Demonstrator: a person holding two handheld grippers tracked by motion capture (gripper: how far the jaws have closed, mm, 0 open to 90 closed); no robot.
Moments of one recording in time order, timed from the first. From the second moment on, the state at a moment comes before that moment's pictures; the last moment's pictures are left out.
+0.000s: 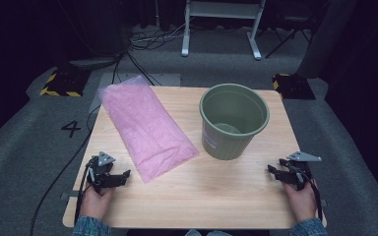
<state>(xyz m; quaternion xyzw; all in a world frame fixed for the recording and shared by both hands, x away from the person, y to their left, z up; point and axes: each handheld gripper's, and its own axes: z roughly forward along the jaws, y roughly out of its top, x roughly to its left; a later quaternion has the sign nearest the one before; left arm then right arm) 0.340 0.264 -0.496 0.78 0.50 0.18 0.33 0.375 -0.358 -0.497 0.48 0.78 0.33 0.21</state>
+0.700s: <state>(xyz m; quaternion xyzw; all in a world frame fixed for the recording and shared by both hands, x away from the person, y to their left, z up) 0.336 0.255 -0.458 0.77 0.47 0.18 0.39 0.381 -0.350 -0.409 0.42 0.79 0.38 0.23</state>
